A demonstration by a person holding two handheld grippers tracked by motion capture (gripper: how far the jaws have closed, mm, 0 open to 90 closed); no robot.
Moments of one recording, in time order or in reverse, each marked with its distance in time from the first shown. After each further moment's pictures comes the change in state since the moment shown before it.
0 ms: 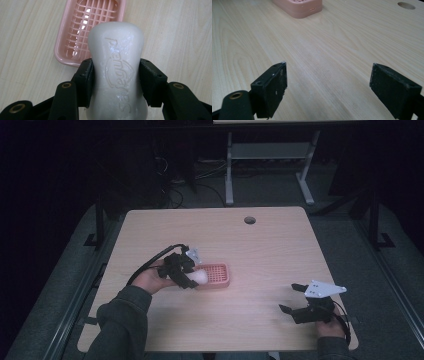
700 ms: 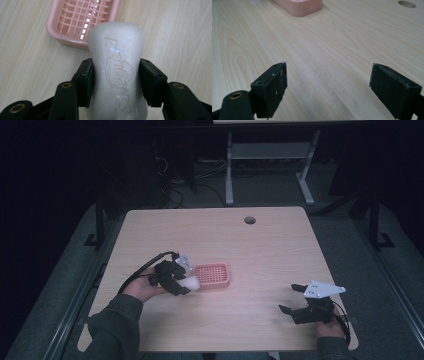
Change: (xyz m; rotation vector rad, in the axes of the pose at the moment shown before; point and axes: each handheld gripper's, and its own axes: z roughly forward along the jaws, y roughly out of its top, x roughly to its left) left arm -0.010 -0.030 -0.001 -0.005 0.008 -0.035; right arm 0.001 0.000 0.001 0.007 0.000 0.003
